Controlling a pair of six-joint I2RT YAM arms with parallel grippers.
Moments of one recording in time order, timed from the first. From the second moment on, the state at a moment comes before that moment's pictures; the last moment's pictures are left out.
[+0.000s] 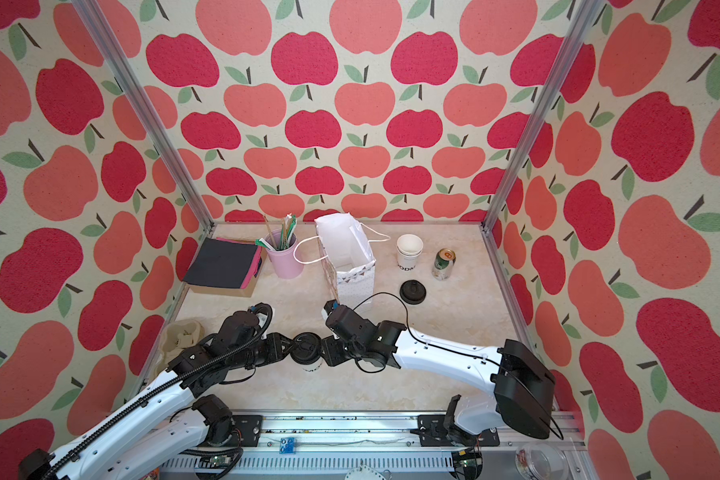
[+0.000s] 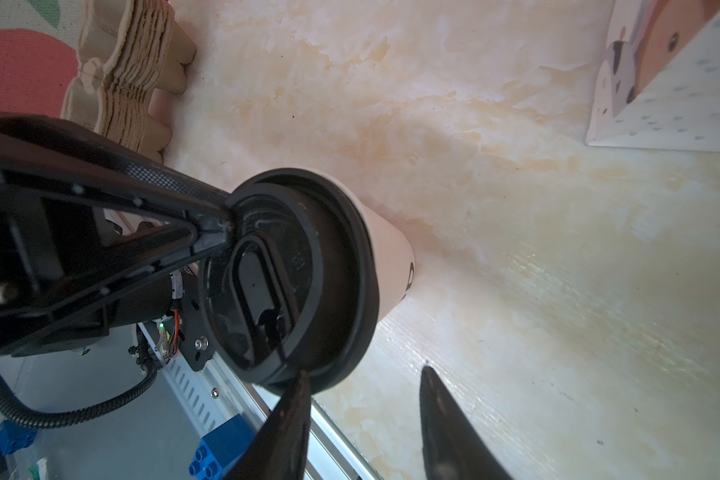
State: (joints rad) left arm -0.64 0.75 0.55 -0.60 0.21 -0.81; right arm 1.18 1.40 0.95 -0.41 -0.08 0.64
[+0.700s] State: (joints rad) left arm -0.64 0.75 0.55 -0.60 0.17 -0.81; right arm 1.17 1.45 0.97 -0.42 -0.07 0.68
